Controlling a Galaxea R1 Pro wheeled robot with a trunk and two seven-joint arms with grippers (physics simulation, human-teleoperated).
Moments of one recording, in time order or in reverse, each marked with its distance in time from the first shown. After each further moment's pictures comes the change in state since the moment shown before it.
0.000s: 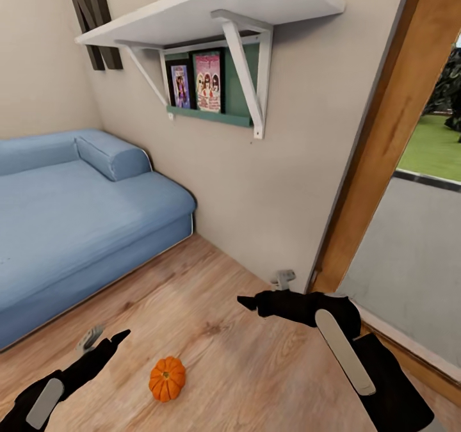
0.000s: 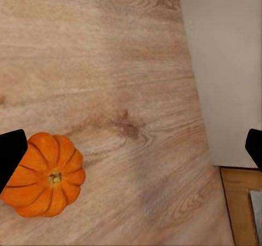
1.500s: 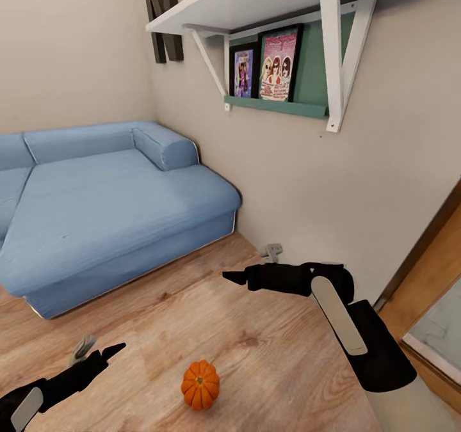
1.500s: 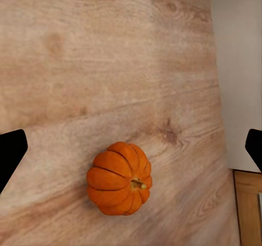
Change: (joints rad) left arm -0.078 0.117 -0.069 0.254 -0.135 0.027 -0.298; right arm -0.157 0.039 -0.004 0.000 -0.093 0.093 0.096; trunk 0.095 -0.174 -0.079
